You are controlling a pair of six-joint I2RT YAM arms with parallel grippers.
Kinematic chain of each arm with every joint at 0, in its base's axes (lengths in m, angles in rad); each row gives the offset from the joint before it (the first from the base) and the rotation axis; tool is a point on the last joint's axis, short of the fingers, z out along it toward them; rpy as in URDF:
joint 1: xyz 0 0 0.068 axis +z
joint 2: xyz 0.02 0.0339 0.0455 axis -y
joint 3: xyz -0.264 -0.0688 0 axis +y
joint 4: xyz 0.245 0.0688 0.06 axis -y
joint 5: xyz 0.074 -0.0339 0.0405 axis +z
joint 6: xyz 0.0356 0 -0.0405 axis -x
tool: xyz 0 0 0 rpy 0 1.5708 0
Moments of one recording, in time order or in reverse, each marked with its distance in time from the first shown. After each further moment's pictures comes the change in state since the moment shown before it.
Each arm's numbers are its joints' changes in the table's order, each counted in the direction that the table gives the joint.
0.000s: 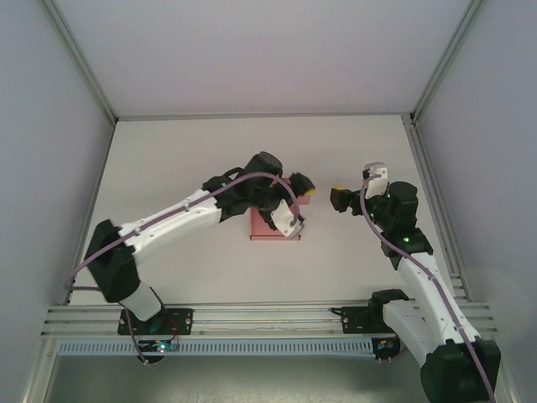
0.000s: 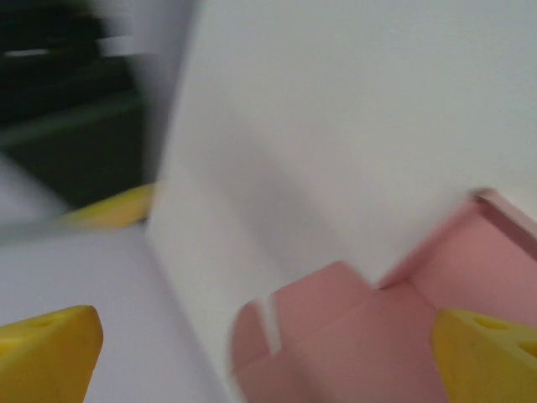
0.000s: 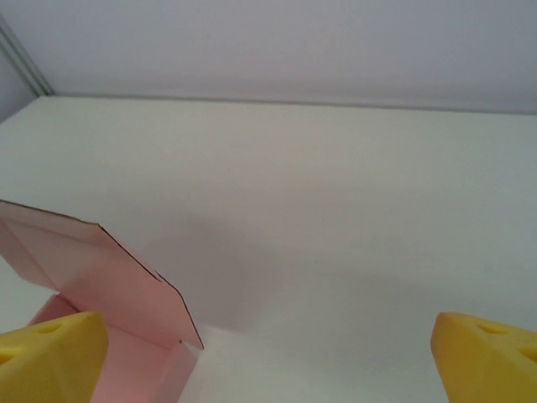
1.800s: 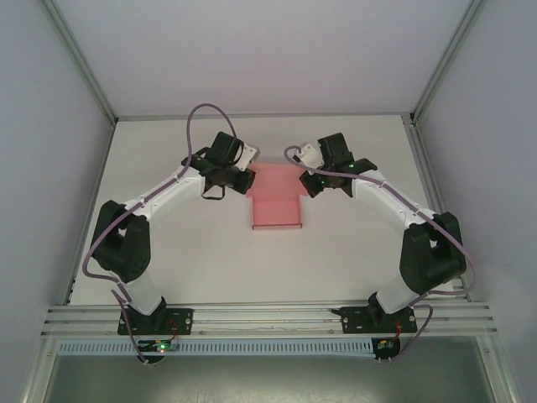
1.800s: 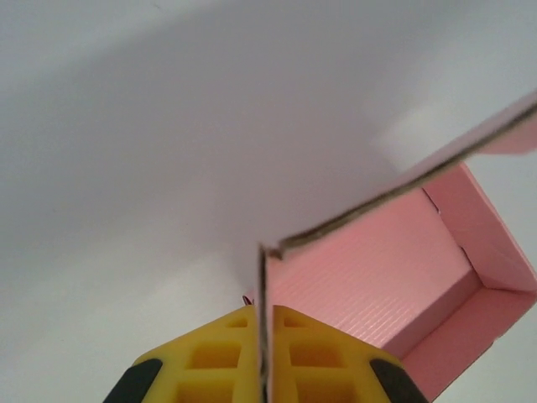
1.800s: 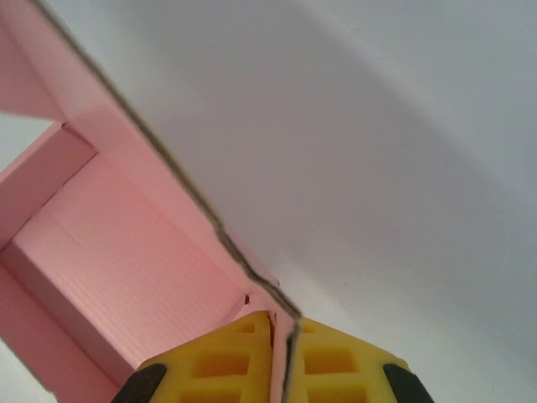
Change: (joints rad) left arm 0.346 -0.150 0.019 -0.095 0.122 1.588; right arm 0.325 -0.714 -0.616 -0.401 -0.171 0.300
